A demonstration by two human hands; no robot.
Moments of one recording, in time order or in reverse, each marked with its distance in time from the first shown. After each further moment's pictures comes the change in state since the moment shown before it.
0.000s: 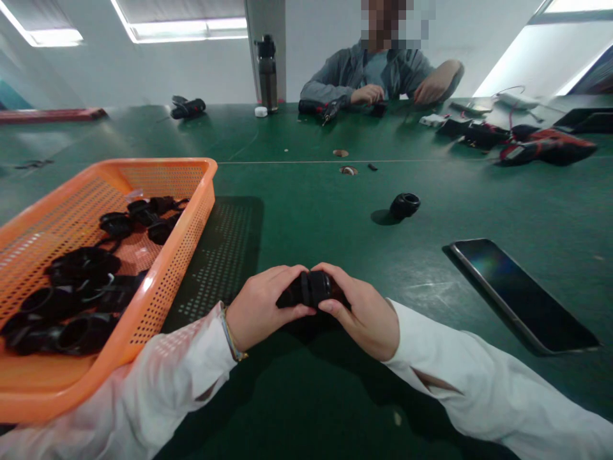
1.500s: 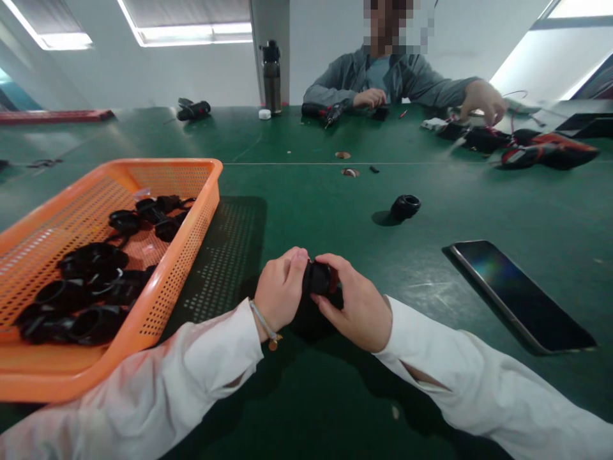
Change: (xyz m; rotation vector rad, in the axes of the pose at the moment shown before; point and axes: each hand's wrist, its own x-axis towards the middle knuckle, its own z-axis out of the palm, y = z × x) left_hand 0.028 0.022 0.019 -0.394 0.200 -0.494; right_hand 0.006 -0.001 0.008 -0.178 0.264 -0.233
